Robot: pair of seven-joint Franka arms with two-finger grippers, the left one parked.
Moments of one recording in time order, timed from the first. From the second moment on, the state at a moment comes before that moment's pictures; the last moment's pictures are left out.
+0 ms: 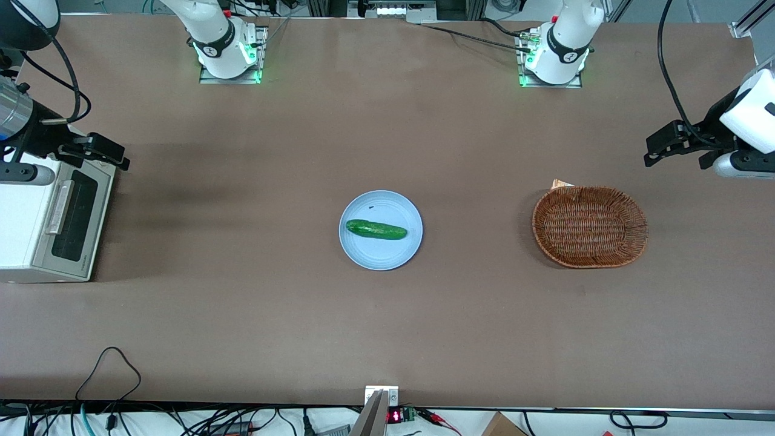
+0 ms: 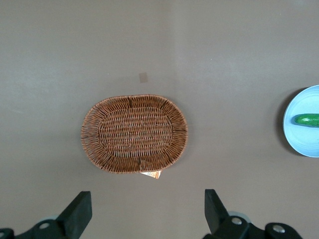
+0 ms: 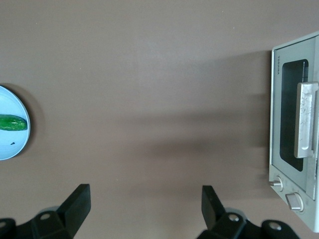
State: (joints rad) arm -0.03 0.03 0.02 -1.68 0.05 1.68 0.06
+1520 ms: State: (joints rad) arm -0.03 0.04 0.02 -1.68 0.04 1.68 -0.01
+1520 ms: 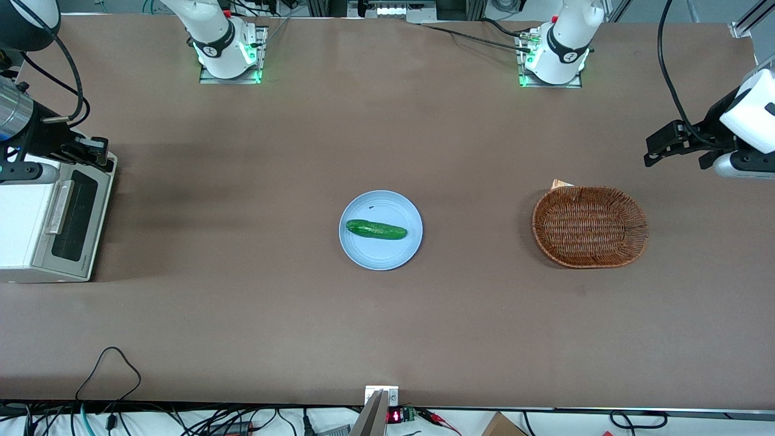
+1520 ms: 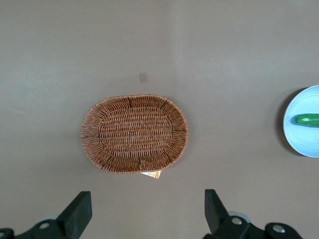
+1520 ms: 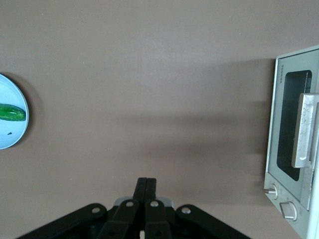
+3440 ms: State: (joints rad) arm 0.00 0.41 0.03 -1.82 -1.09 1.79 0.56
